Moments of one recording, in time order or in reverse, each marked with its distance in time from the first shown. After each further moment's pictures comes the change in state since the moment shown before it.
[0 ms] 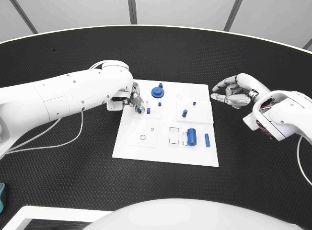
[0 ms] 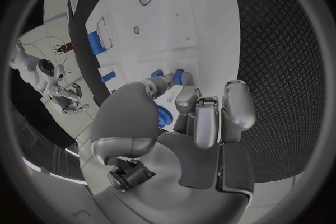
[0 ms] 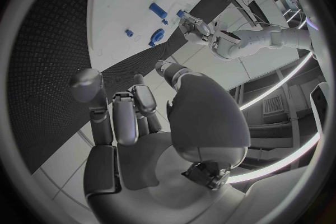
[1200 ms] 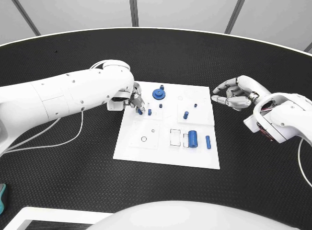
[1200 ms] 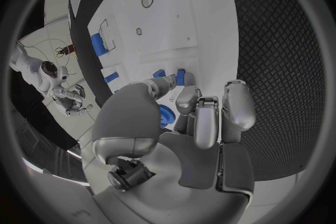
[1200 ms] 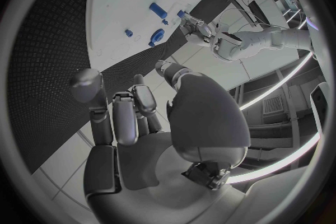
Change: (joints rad) left arm 0.020 -0.013 0.000 0.029 -0.003 0.010 0.005; left_hand 0.039 0.025 0.017 -0.024 -0.009 -0.024 0.021 0.000 -0.001 0.004 0.001 0.012 0.015 0.000 0.000 0.000 0.000 0.000 0.000 0.000 0.003 0.011; right arm 0.000 0.005 0.000 -0.004 0.000 0.000 0.001; right_hand 0.000 0.000 0.000 0.000 0.000 0.000 0.000 0.000 0.001 0.000 0.000 0.000 0.000 0.000 0.000 0.000 -0.001 0.000 0.000 0.000 0.000 0.000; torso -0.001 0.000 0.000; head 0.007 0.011
